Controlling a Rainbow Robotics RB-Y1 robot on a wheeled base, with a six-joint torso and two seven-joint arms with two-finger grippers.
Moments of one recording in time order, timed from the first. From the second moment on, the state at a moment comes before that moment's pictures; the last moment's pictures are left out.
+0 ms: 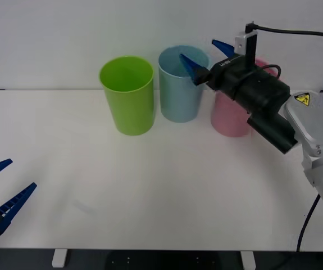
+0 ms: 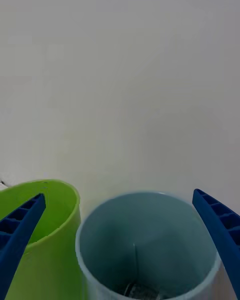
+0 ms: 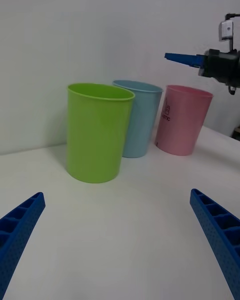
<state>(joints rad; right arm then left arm) -0.54 -0.42 0.16 -1.43 1.32 -0.39 -0.29 0.35 0.40 0.52 -1.66 -0.96 -1.22 0.00</state>
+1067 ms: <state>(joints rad) 0.16 -0.62 0.05 -2.01 1.19 -0.53 -0.19 0.35 0.40 0.52 -1.66 -0.96 -1.22 0.00</state>
